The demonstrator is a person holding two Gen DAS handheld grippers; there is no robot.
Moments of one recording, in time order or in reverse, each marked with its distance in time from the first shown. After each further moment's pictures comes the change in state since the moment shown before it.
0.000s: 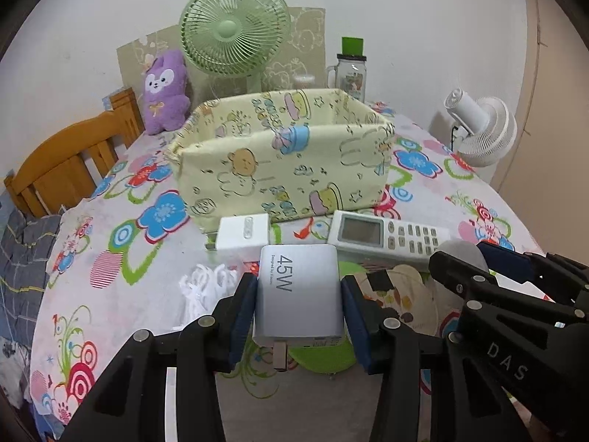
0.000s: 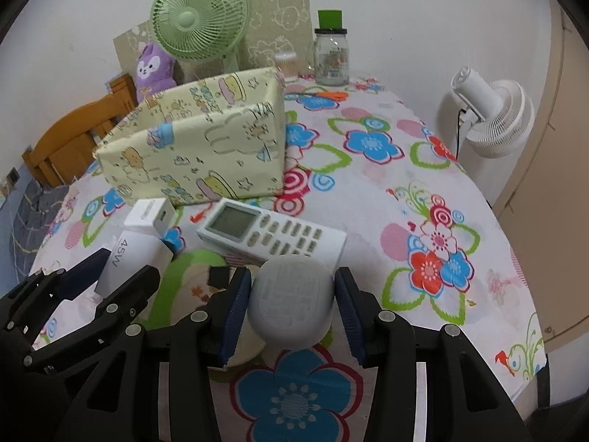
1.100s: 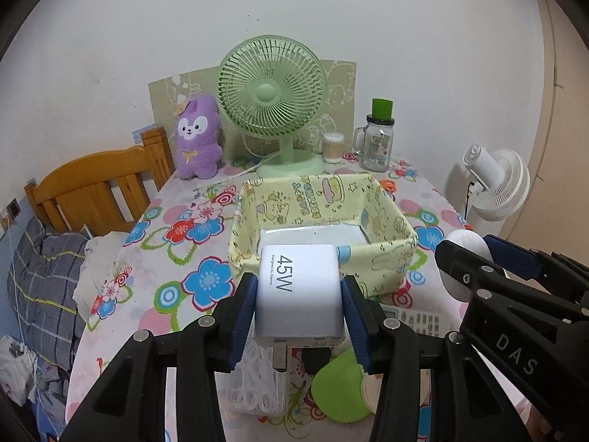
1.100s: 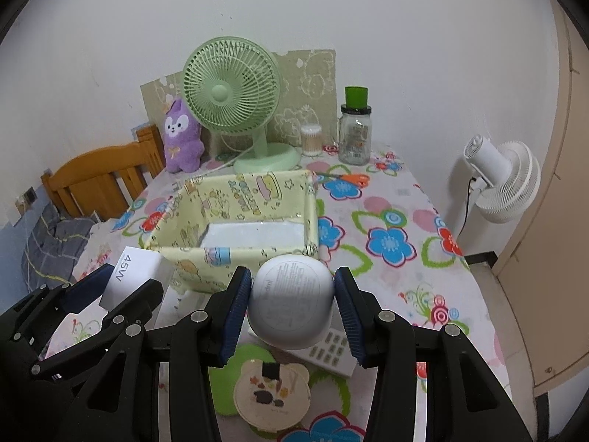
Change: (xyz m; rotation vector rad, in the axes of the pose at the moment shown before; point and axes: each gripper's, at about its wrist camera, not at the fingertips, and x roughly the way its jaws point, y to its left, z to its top) left arm -0.044 0.028 0.068 -0.063 -0.123 0.058; right arm -0.049 0.026 0.077 -0.041 -0.169 0.046
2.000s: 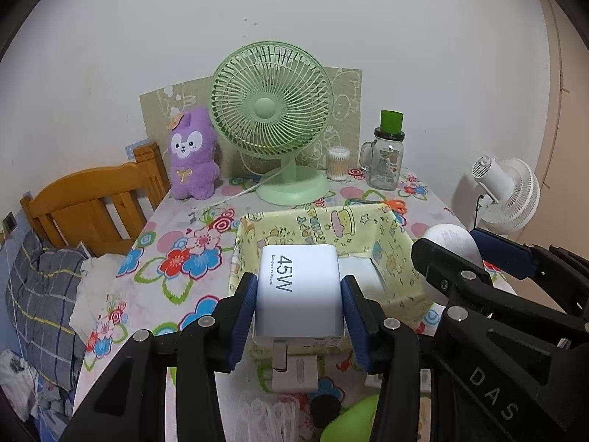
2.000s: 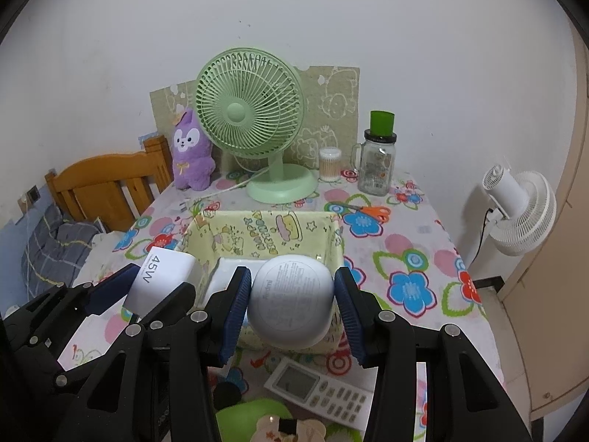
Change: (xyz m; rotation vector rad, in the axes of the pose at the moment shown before) left arm 0.039 0.002 0.040 0.019 -0.024 0.008; right arm 0.032 0.023 0.047 -0.051 -0.037 0.019
